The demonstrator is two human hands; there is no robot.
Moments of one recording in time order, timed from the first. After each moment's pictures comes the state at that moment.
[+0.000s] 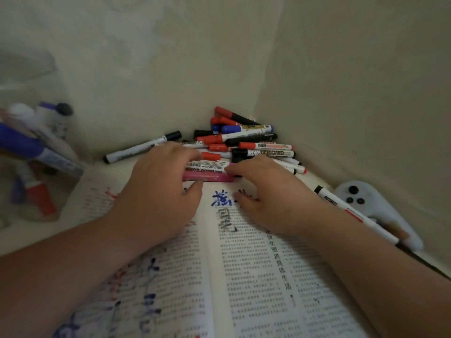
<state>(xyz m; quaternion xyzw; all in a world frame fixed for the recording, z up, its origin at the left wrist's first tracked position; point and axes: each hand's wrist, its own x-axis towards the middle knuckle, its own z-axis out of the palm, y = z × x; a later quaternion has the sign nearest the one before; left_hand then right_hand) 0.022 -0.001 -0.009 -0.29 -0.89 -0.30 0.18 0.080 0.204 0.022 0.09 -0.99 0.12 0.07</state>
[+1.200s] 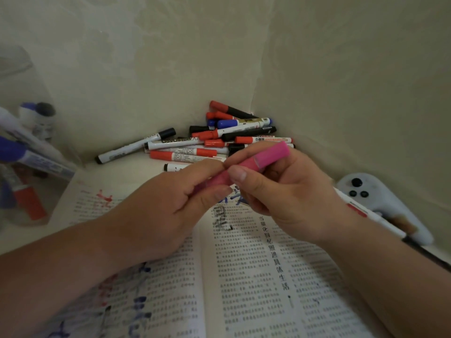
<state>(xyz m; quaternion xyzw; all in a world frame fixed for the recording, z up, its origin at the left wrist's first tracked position) 0.045 0.003 0.006 -0.46 -0.80 -0.39 0.06 0.100 0.197 0.021 0.16 -0.71 0.68 0.09</state>
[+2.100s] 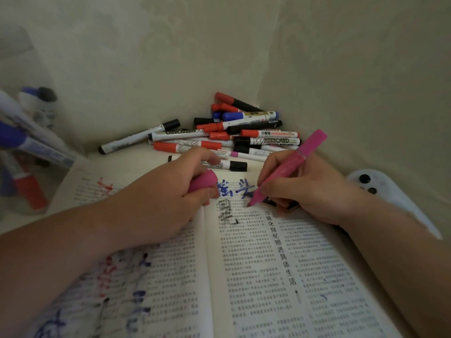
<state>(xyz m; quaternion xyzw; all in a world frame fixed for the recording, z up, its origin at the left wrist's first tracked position) 0.031 0.002 0.000 -0.33 -0.86 -0.38 -0.07 0.089 0.235 0.018 0.04 -0.82 0.57 -0.03</state>
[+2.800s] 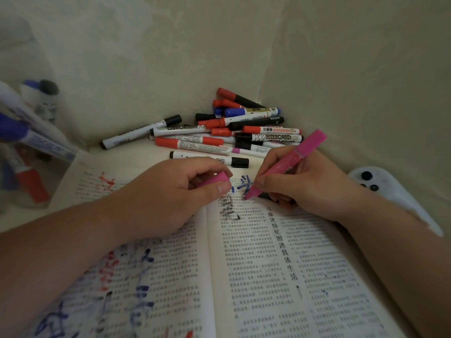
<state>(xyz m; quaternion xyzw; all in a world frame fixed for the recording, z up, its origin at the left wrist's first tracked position) 0.034 0.001 0.001 -0.34 -0.85 -0.39 -0.09 0.088 0.233 0.019 0.03 -0.86 0.52 -0.01</state>
